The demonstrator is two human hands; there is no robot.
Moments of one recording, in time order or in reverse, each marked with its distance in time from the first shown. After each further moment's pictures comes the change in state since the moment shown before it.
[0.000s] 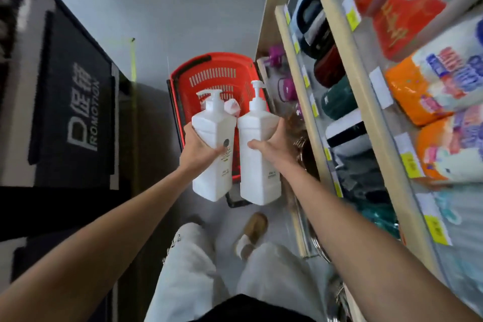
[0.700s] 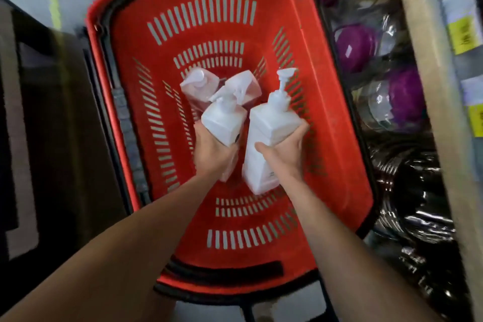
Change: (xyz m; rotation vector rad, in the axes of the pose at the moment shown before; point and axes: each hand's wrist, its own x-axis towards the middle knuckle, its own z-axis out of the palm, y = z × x) left_hand 0.361 -0.215 0.162 0.005 0.119 -0.120; right_hand 0.362 0.136 0.236 0.048 0.251 0.092
